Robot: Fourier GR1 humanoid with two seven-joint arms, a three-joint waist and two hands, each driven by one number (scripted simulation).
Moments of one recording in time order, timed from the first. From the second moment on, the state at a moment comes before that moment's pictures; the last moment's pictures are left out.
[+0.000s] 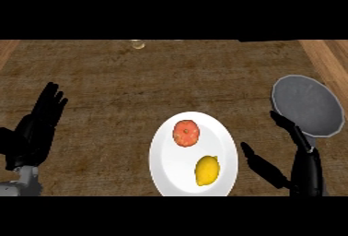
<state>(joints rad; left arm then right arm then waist) -0.06 0.39 -0.05 -1.64 0.31 0.24 0.18 0.11 -0.33 0.35 -1.81 0.44 -0.70 0.15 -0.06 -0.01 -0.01</state>
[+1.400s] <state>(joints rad) -0.16 0.32 -0.07 -1.58 0.27 0.22 0.19 -0.32 -0.11 0.54 -1.81 0.79 0.31 1.06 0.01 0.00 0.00</state>
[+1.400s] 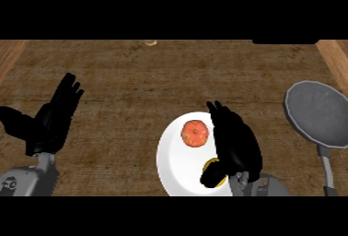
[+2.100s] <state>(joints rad) -0.18 0.31 -0.06 -1.56 0.25 0.21 0.19 -0.47 -0.03 0.59 -1.64 0.85 0.42 1.13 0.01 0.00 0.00</state>
